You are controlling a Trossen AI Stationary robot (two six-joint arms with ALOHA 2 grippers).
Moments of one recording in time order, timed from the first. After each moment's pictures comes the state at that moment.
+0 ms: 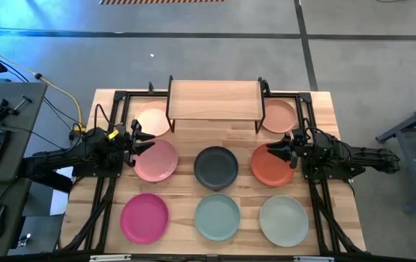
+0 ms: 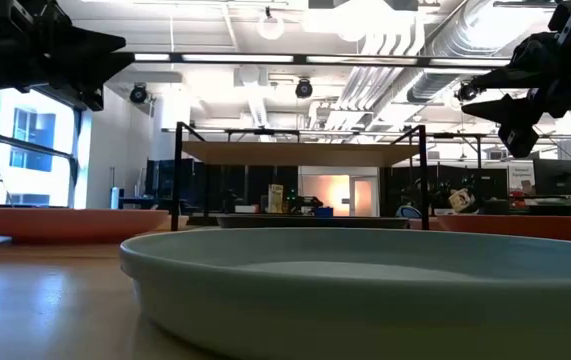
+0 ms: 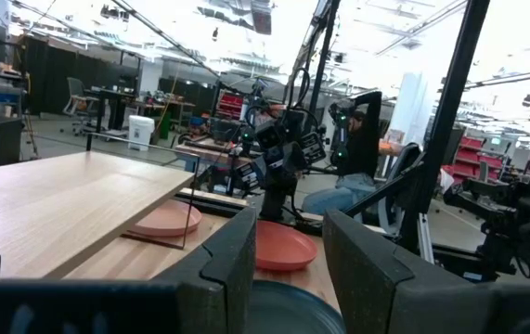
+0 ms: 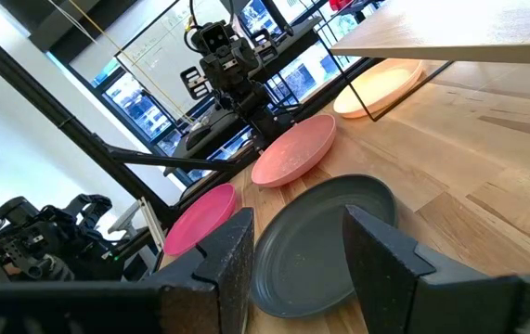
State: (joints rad) left arm 0.21 0.01 0.01 0.20 0.14 -0.22; right arm -0.08 0.01 0.05 -0.09 -0.02 0.65
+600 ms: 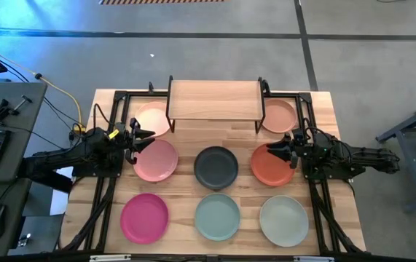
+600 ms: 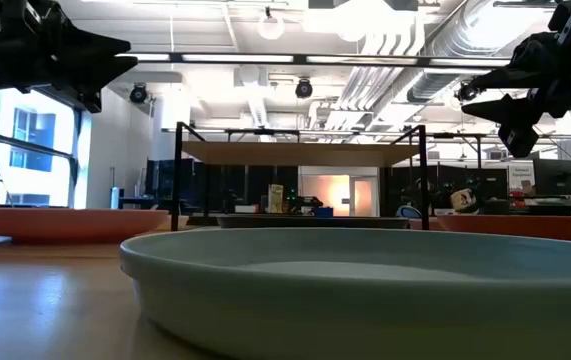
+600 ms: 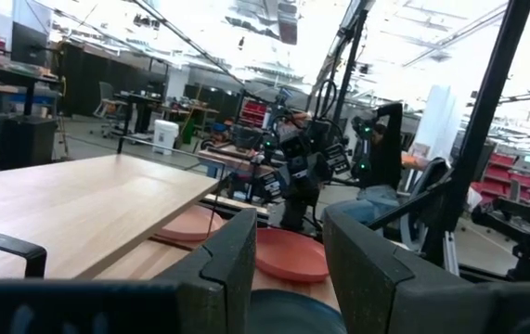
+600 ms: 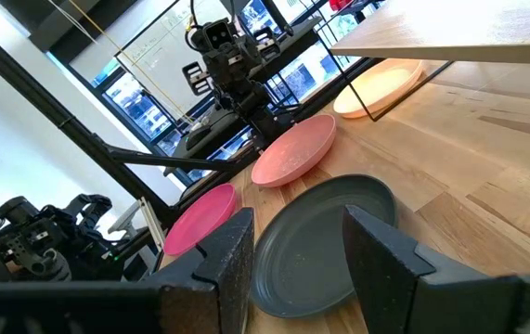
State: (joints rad) left arm 0.21 0.01 0.01 0.21 0.06 -0.23; right arm -0.08 0.01 0.05 -0.09 -0.02 0.65
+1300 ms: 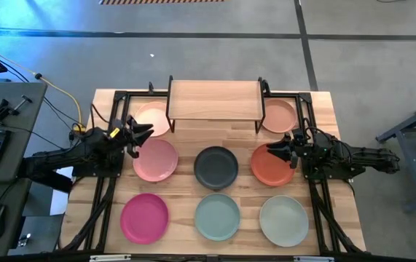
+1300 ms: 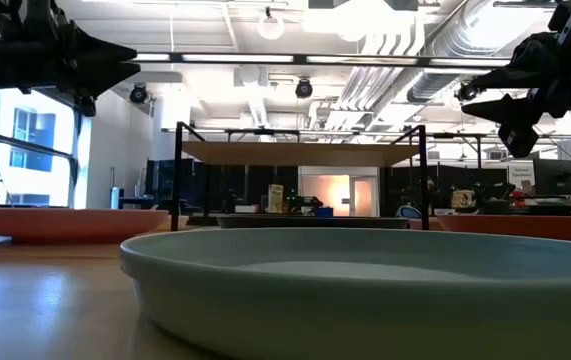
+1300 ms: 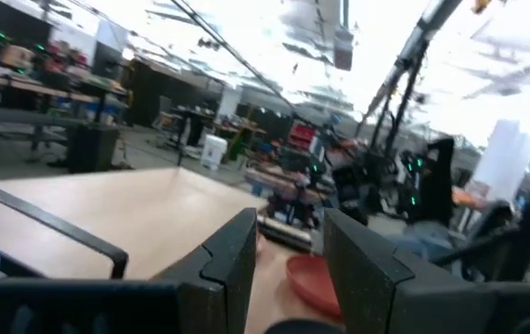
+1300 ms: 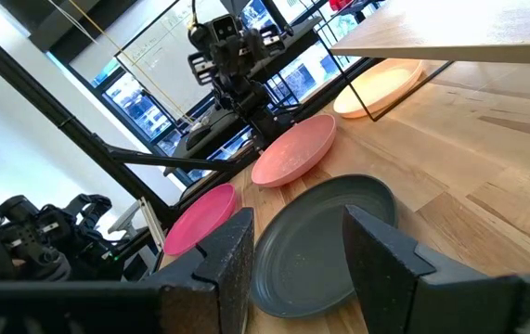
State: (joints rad) left arm 0.21 0.01 0.01 0.24 -0.13 -0.28; right arm -0.08 0.01 0.05 -0.09 -0.02 0.65
